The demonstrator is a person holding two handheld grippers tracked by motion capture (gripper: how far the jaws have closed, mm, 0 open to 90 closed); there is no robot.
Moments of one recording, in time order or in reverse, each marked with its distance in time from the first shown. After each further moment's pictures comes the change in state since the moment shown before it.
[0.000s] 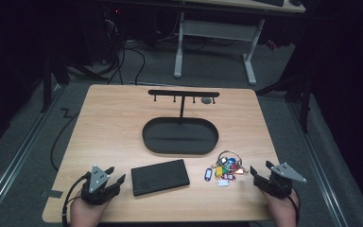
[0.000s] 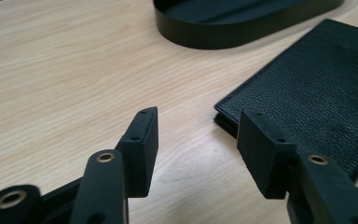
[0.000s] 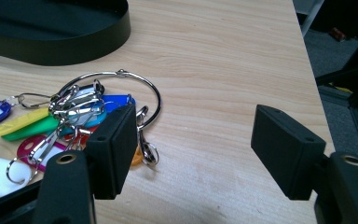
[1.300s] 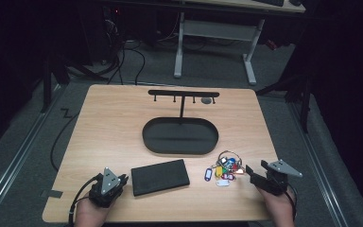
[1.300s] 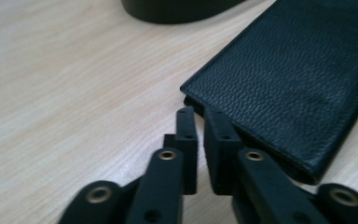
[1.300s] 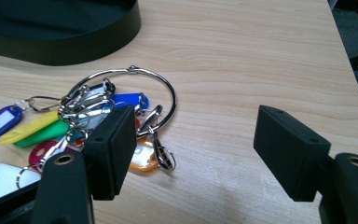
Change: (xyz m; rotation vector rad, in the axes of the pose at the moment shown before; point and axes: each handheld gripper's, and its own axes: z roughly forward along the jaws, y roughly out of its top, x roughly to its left) left arm -0.015 -0.001 0.013 0.100 -0.040 0.090; right arm 0.001 0.002 0.014 0.044 0.064 0.060
